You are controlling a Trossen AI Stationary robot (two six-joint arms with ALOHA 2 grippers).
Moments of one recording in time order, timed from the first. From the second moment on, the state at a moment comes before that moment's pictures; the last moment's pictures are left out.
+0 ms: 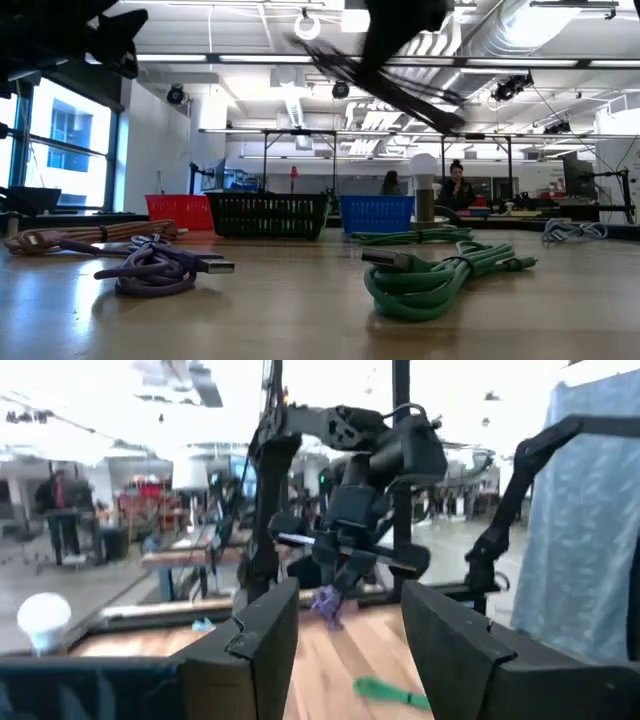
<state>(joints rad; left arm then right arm) 0.08 0.02 0.07 0.26 0.30 -0.03 0.39 1.93 1.71 -0.99 0.56 0.61</state>
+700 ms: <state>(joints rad) -0.15 0.83 0.26 0.72 0.20 0.00 0.28 1.93 1.77 -0.50 0.49 0.12</state>
